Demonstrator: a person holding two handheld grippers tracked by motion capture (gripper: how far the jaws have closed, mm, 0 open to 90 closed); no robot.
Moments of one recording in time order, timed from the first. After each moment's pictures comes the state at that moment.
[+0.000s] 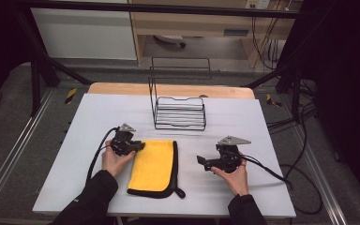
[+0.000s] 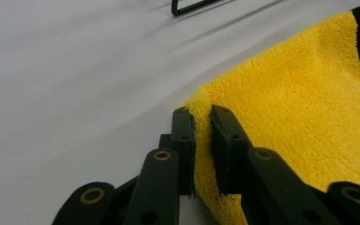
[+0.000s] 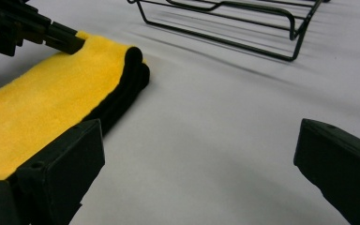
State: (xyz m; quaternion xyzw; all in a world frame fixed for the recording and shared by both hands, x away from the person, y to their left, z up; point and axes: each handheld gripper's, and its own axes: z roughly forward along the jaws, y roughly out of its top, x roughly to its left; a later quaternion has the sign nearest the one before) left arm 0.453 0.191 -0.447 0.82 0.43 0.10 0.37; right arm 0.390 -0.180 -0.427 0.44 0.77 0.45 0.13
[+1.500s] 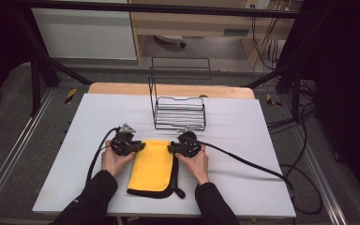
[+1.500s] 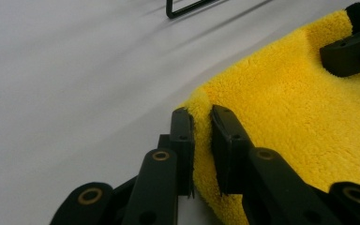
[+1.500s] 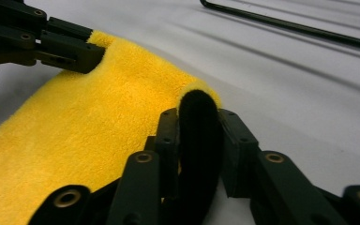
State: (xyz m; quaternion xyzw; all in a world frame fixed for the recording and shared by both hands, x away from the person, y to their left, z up) left arm 0.453 0.191 -0.448 0.83 0.41 0.11 0.37; right arm 0.450 -0.068 -0.453 0.45 0.79 0.40 0.05
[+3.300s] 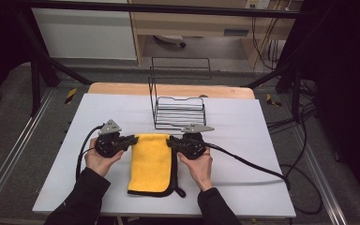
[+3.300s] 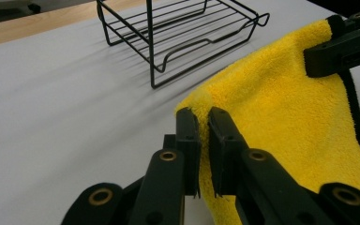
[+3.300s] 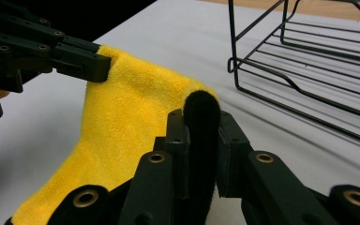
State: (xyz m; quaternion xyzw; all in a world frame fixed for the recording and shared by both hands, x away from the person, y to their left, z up) left arm 0.410 0.215 -0.385 0.80 0.36 0.15 0.46; right arm 0.411 -0.075 -0.395 0.39 0.77 0.50 0.10
